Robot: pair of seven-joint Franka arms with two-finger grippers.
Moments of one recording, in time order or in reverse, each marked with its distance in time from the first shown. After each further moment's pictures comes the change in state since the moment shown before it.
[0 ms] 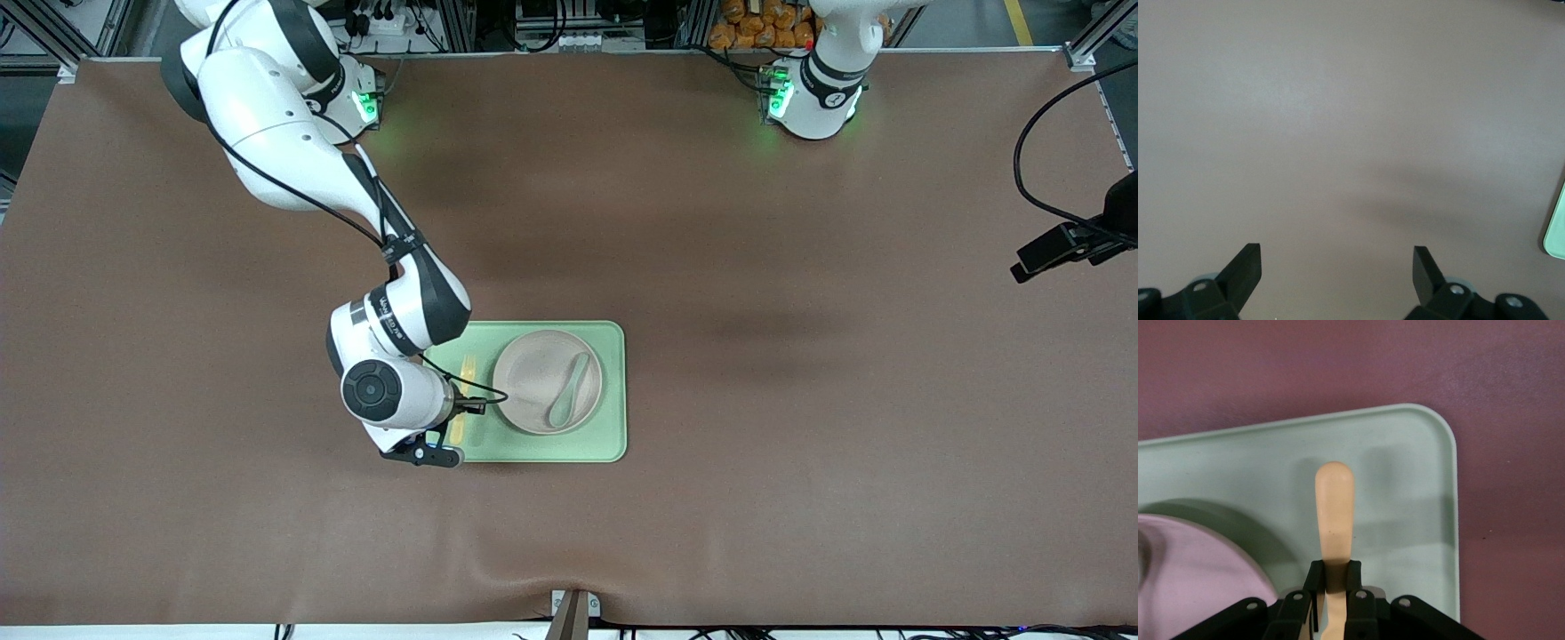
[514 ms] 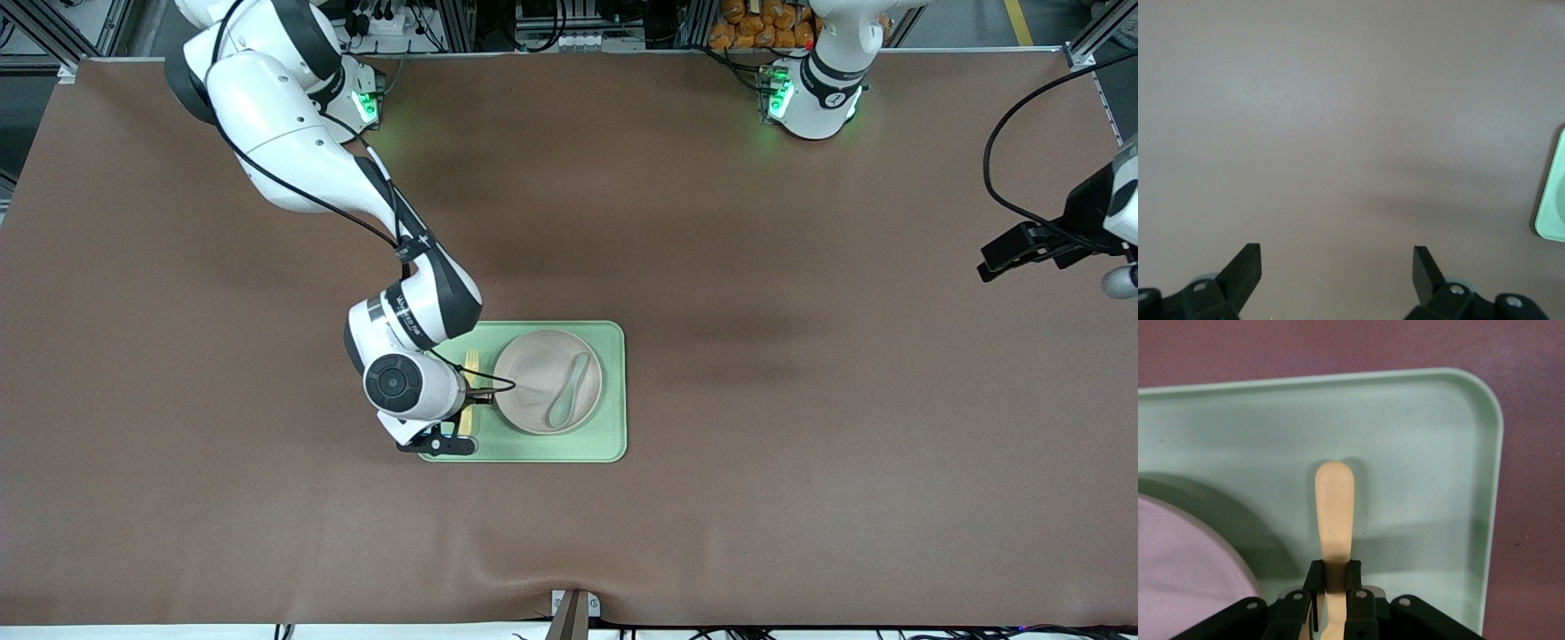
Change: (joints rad) left arm -0.006 0.001 -0.070 -0.015 0.000 0.000 0.002; right arm 0.020 0.000 0.016 -0.083 -0.037 0.085 -0.022
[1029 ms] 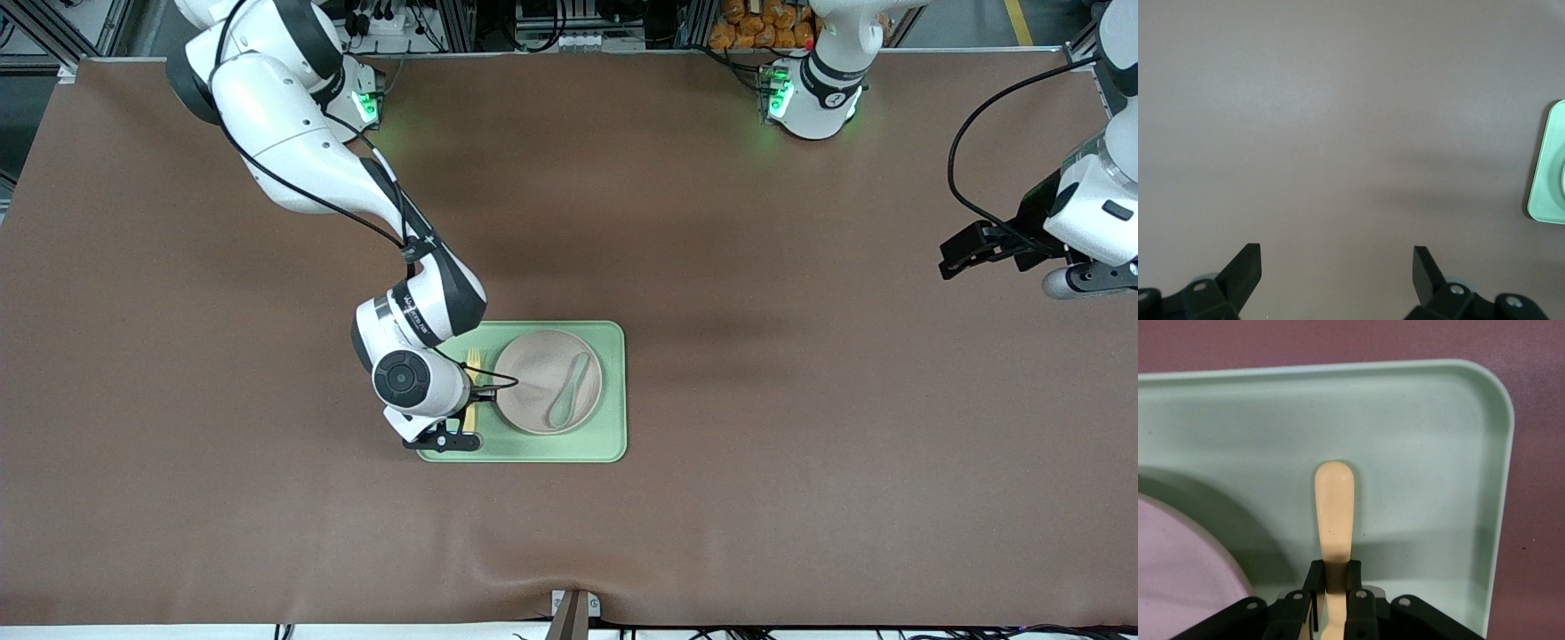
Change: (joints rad) left arm -0.001 0.001 -0.046 -0.014 0.000 0.000 0.000; right arm 0.004 0.000 0.000 -0.014 -0.011 0.013 -0.009
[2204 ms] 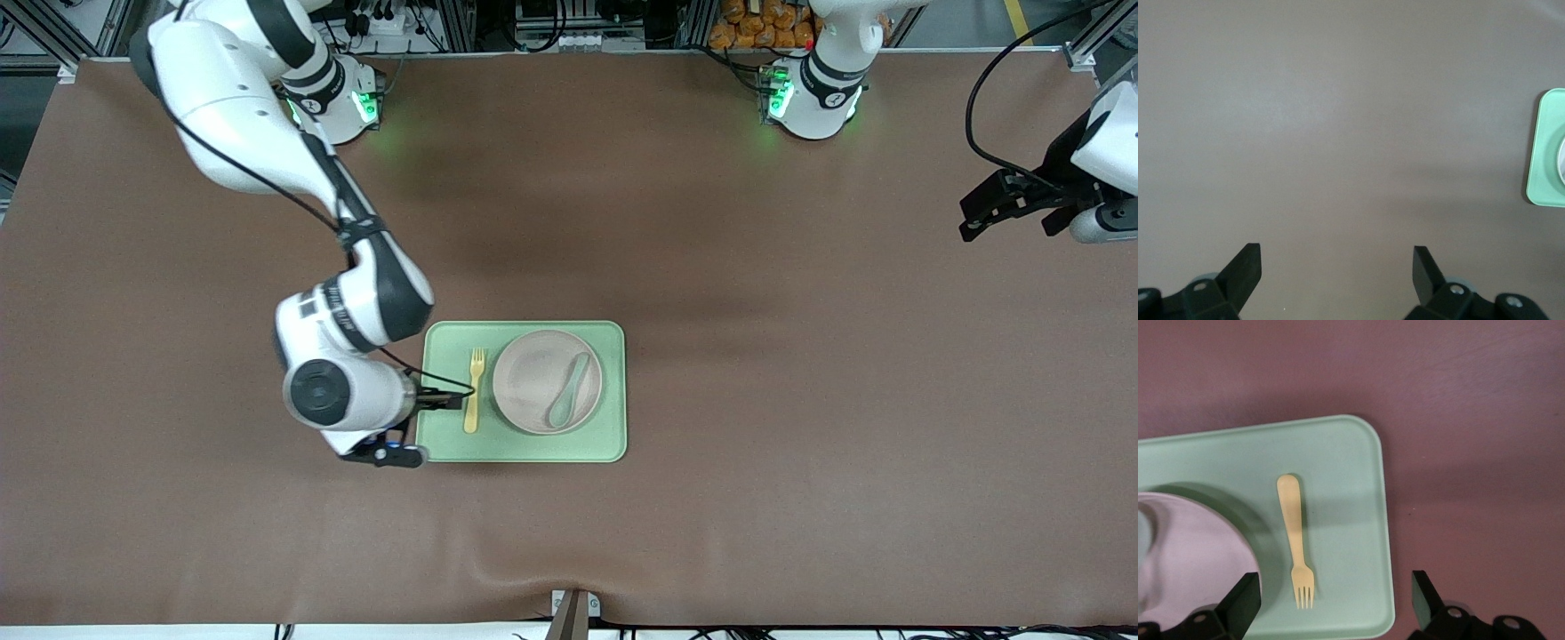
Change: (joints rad) left arm 0.004 -0.095 0.000 -0.004 0.000 -0.056 0.055; right arm -0.166 -0.098 0.085 0.140 0.000 -0.264 0.000
